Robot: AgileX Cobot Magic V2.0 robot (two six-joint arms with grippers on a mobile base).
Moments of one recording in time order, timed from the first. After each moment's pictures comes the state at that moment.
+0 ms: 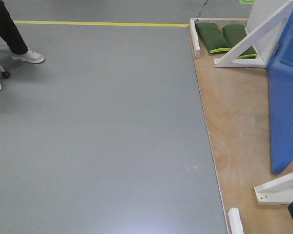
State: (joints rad) left arm 0.00 -0.01 0.03 0.06 0.25 -0.03; right arm 0.00 -0.01 0.03 -0.04 0.18 0.04
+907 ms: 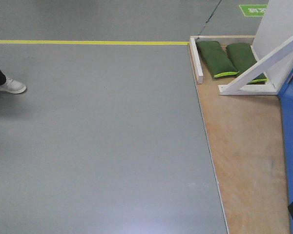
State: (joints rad) left arm 0.00 -0.01 0.03 0.06 0.25 -0.03; right arm 0.00 -0.01 0.03 -0.04 0.18 0.04
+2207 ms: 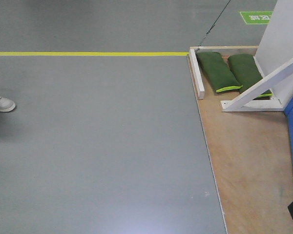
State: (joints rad) left arm 0.00 -0.01 0.03 0.06 0.25 -0.03; right arm 0.00 -0.01 0.03 -0.04 0.18 0.04
